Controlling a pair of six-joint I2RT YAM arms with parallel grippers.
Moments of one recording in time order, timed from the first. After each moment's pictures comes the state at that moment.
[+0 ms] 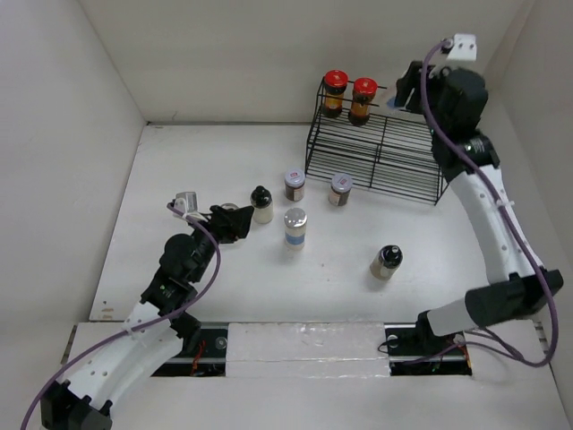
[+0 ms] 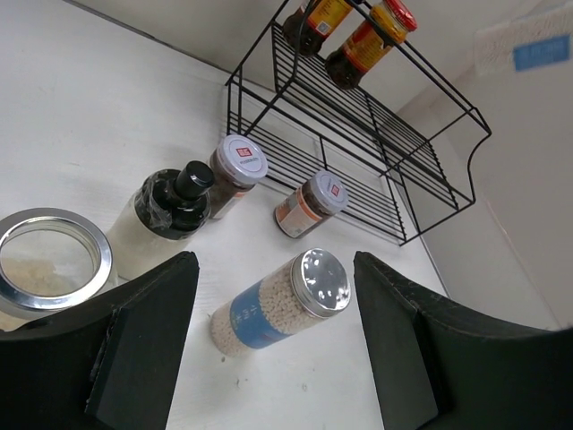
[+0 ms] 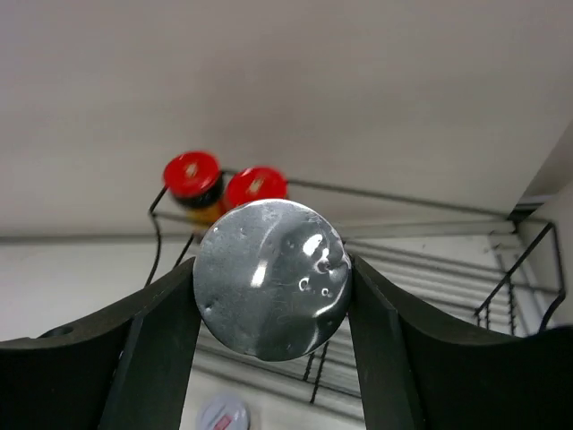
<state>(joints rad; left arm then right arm) -0.54 0.54 0.37 0.18 -0.17 -0.67 0.25 1.40 1.63 -0.25 0.20 0.11</state>
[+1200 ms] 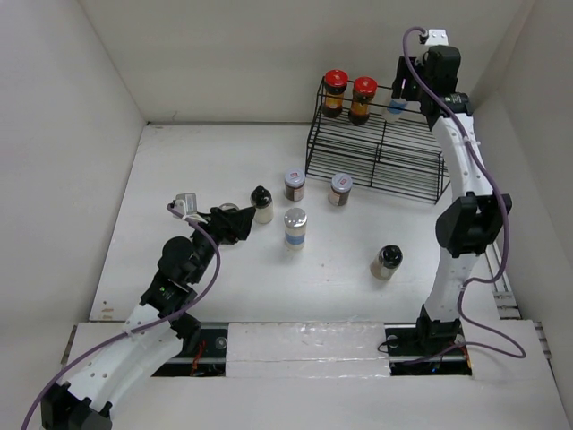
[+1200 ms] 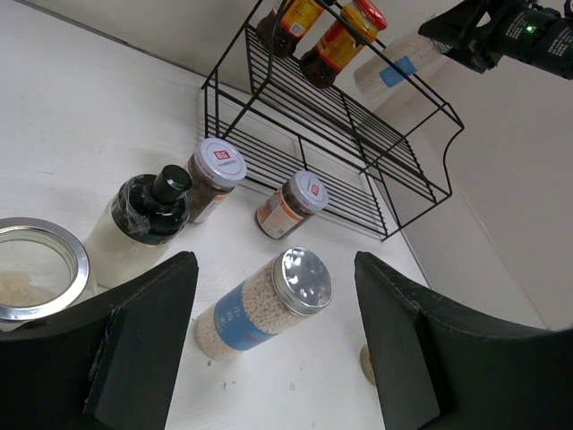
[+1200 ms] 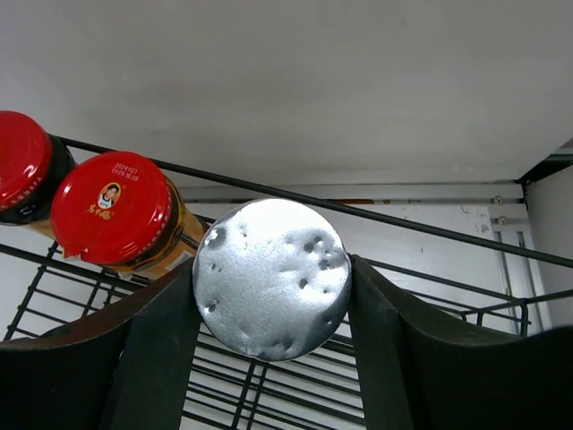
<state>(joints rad) -0.54 0.53 0.36 0.22 -0.13 -0.67 0.06 2.01 2.18 -0.46 0.03 0.05</state>
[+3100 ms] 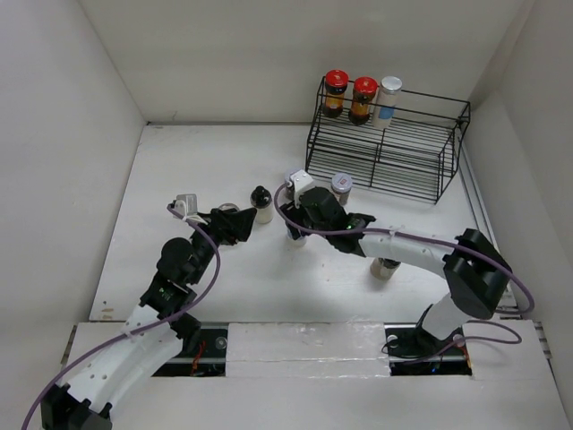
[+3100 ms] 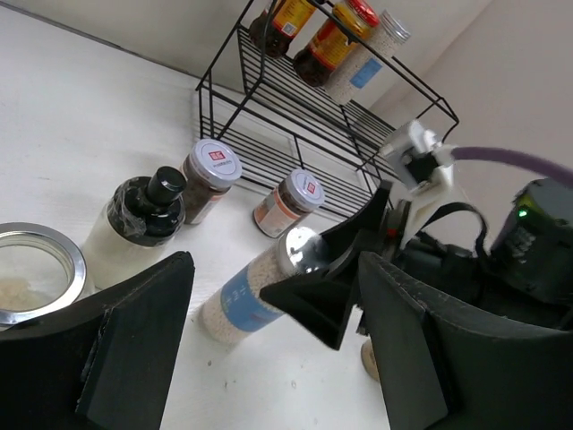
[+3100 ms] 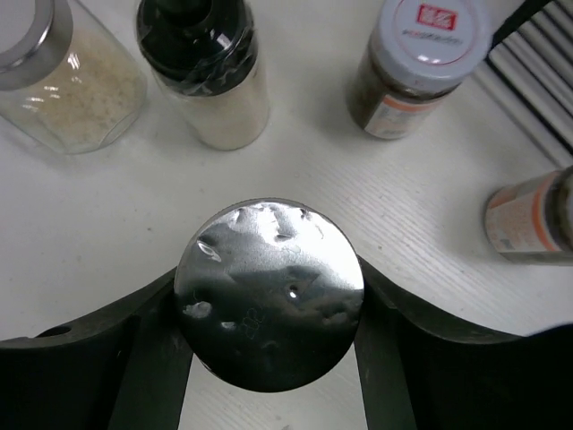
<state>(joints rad) -0.54 0.52 0.36 0.22 -0.11 -0.65 0.89 1.59 1.03 0.00 0.24 0.13</state>
